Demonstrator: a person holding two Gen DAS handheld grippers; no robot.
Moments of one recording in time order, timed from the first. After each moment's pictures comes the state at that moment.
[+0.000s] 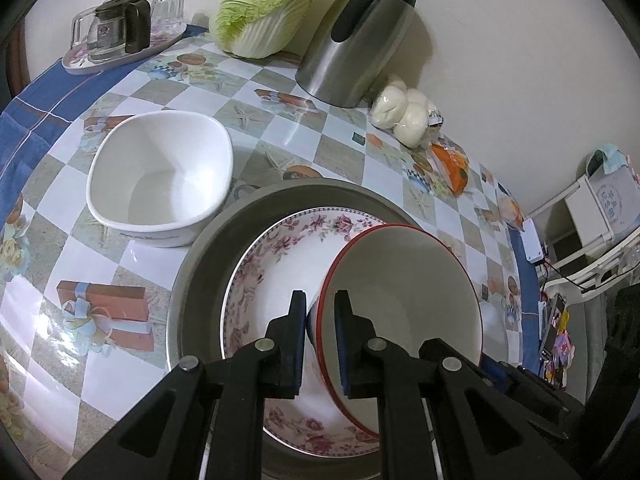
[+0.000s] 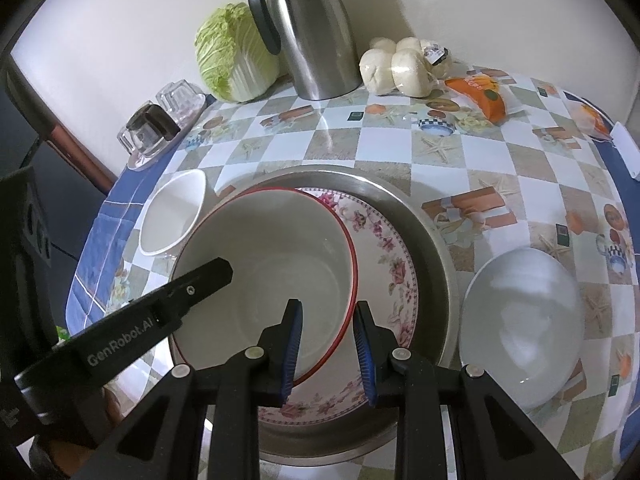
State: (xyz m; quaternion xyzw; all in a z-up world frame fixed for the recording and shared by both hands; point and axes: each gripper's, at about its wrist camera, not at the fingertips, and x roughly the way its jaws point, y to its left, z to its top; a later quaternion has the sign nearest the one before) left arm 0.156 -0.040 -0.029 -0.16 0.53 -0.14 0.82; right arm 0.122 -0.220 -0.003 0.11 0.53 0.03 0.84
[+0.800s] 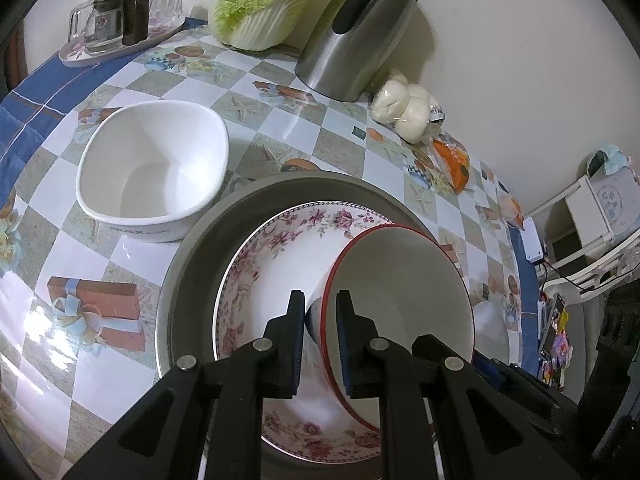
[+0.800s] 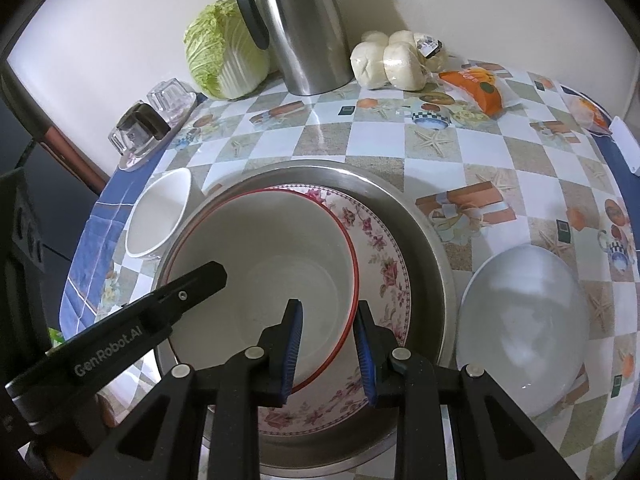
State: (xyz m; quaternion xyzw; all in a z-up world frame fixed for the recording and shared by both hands) left arm 0.160 -0.042 -0.037 -0.17 0.53 -0.14 0.82; right arm 0.127 -0.225 -0.015 0.12 0.54 0.02 0.84
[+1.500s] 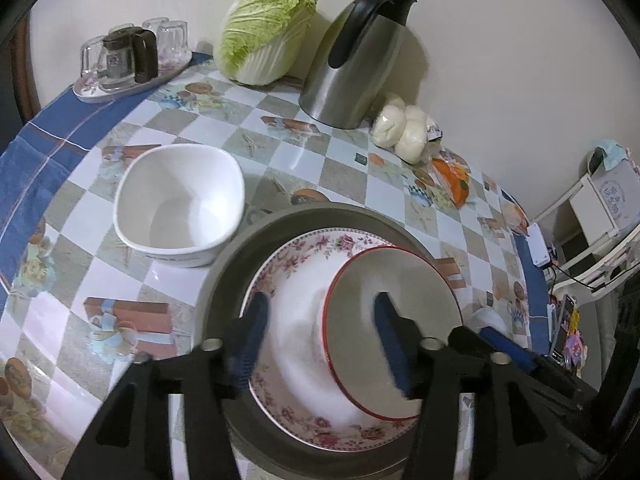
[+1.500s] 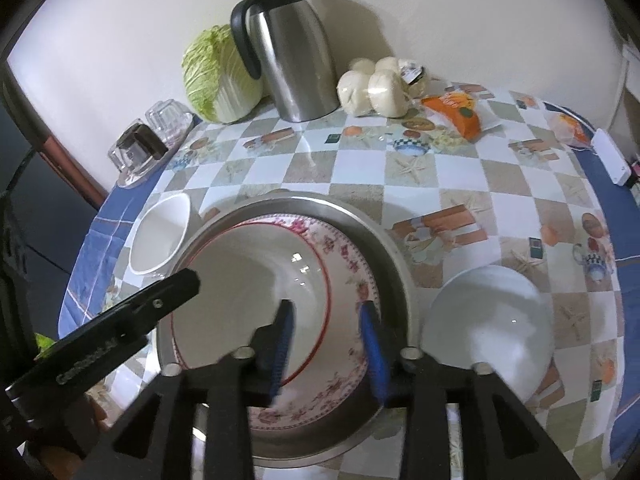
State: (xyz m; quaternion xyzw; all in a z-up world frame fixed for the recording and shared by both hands) left arm 0.149 -0.036 -0.006 -0.13 0.50 -0.12 0.85; right arm 0.120 -0.240 0.011 0.11 0.51 0.00 0.85
